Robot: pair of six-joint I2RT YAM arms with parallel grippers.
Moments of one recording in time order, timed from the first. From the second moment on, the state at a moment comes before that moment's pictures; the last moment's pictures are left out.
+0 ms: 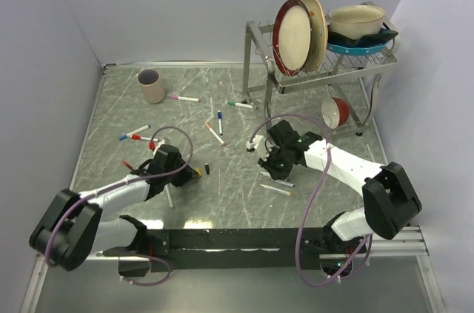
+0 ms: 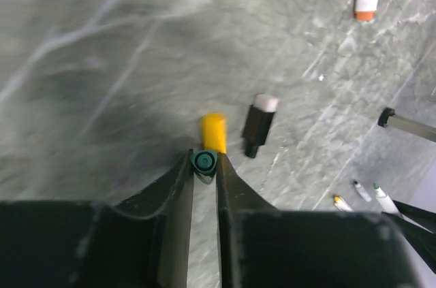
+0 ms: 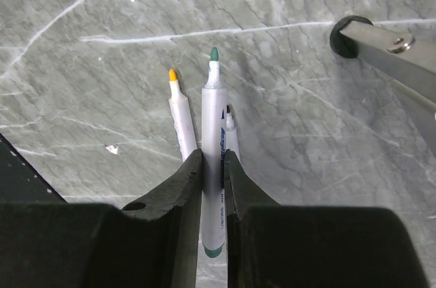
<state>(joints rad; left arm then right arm) -0.49 1.18 0.36 -0.01 -0.01 -1.10 0.61 1.41 0.87 -0.67 -0.22 -0.45</state>
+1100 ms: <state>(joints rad) -0.49 1.07 0.43 -0.15 0.02 -0.99 0.55 1.48 0.86 -0.72 -0.23 -0.48</state>
